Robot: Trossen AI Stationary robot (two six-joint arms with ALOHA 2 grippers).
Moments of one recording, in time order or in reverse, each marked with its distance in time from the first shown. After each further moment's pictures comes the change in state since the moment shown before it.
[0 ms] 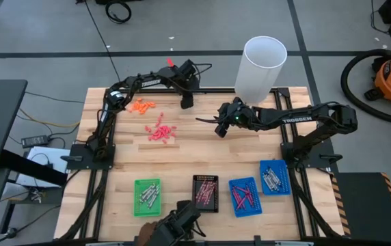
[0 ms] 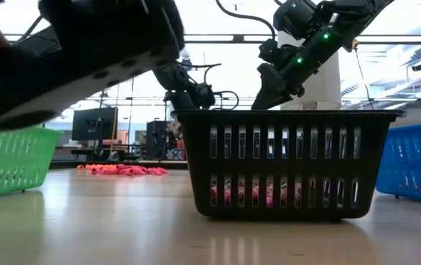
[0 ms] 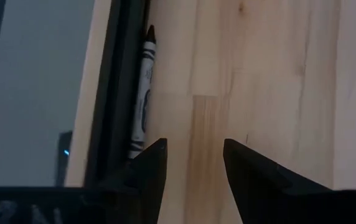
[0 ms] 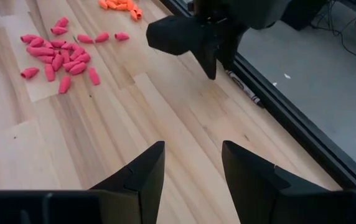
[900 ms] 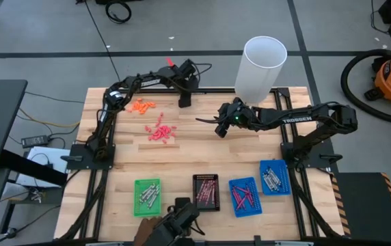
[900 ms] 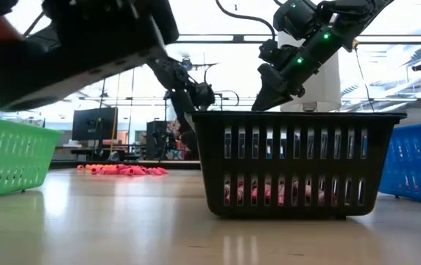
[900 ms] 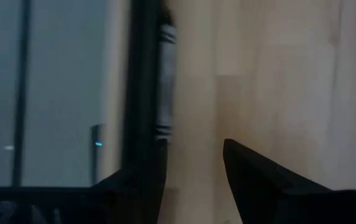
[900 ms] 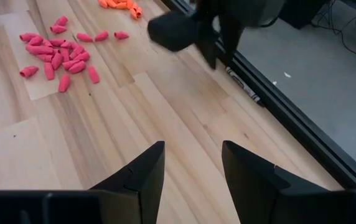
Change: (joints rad) left arm 0.003 -0.004 -0.003 -0.010 -0.108 0.118; right arm 0.000 0.000 0.000 -0.005 0.000 0.003
